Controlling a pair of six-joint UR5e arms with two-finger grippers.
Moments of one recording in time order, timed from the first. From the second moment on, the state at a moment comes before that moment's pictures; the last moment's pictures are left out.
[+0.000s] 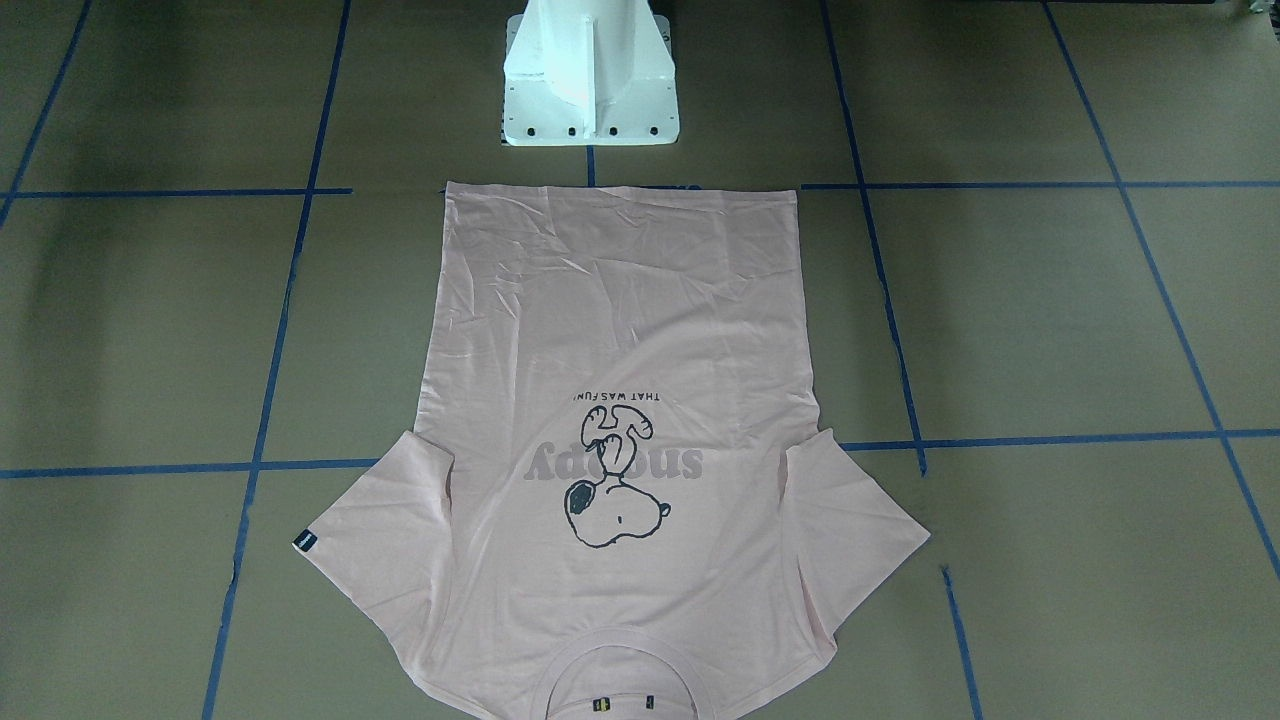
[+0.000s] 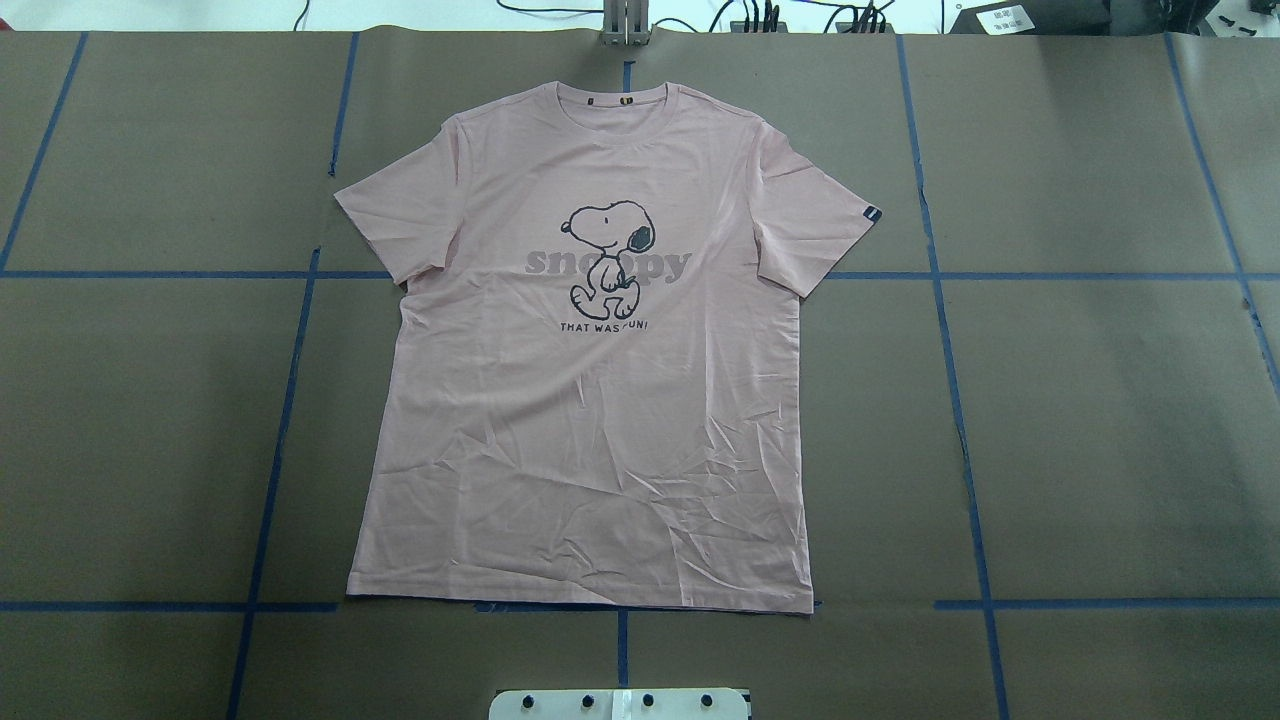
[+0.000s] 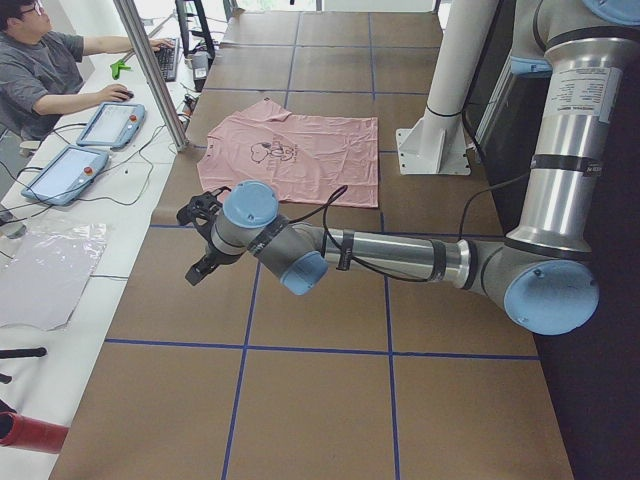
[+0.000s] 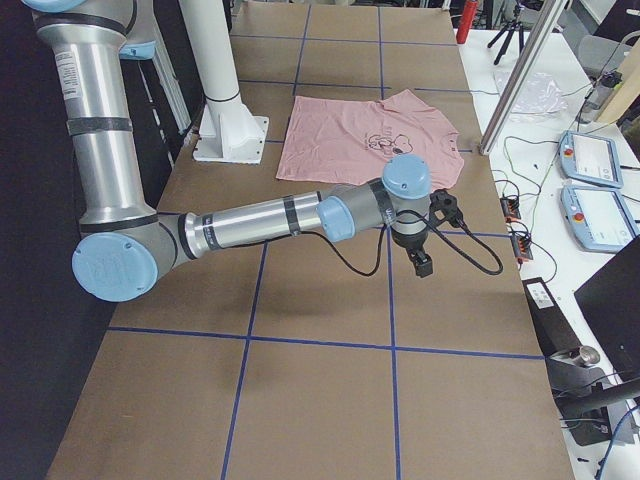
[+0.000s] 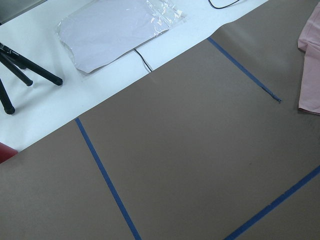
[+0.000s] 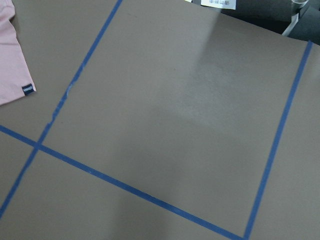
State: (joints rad) left arm -1.56 -1.70 -1.53 -2.29 -2.37 0.04; right arm 1.48 -1.42 1.68 -1.36 2.39 0.02
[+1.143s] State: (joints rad) left arm -1.53 -1.70 -1.49 -2.39 -2.37 -0.02; right arm 0.92 -1.10 1.42 -1.02 1.84 0.89
